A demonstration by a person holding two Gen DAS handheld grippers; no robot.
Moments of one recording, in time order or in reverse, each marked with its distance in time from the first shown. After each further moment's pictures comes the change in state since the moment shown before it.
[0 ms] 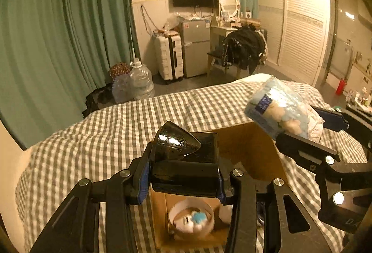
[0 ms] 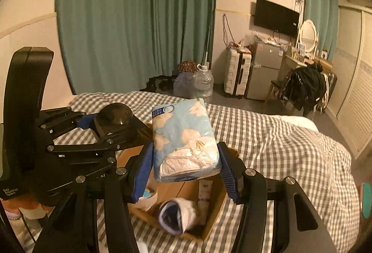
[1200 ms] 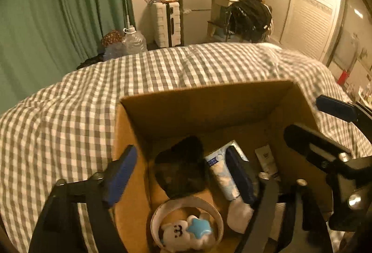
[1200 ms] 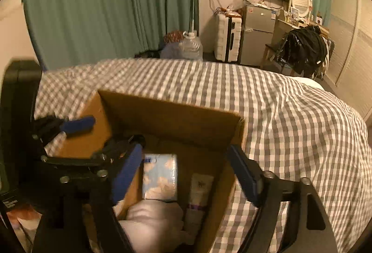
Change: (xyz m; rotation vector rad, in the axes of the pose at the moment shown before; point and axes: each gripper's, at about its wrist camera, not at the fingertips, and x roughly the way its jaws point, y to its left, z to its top) left arm 0.092 -0.008 -0.042 -0.034 0.173 -0.025; right arm 0.108 -0.039 -0.054 0.123 0.157 -0.028
